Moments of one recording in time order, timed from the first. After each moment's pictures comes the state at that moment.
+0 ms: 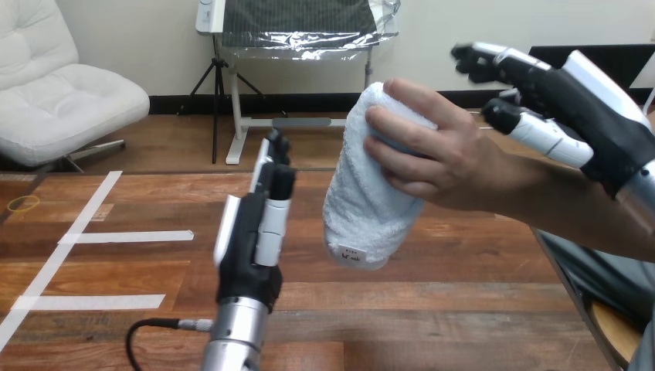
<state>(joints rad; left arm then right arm) -0.04 -0.05 -0.15 0.25 -0.08 -0.42 0.02 -0.27 -0.62 -0.11 -0.03 -0.01 -0.16 0.41</state>
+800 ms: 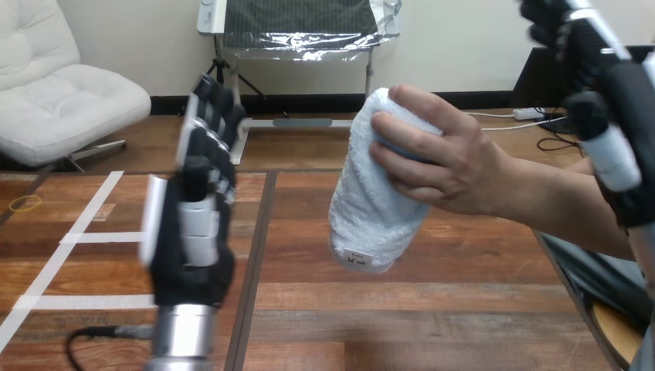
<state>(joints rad) 0.11 -0.02 -0.08 -0.08 -0.19 -0.50 -0.09 -0.06 -0.39 -0.19 -0.26 0.11 -0.34 0.21</state>
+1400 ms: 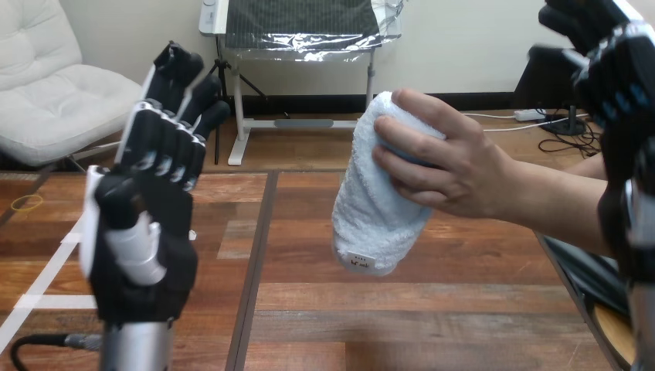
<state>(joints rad) 0.20 0.04 -0.03 -0.24 -0.31 -0.57 -0.22 0.15 -0.23 -0.15 -0.47 0.16 -0.43 0.17</state>
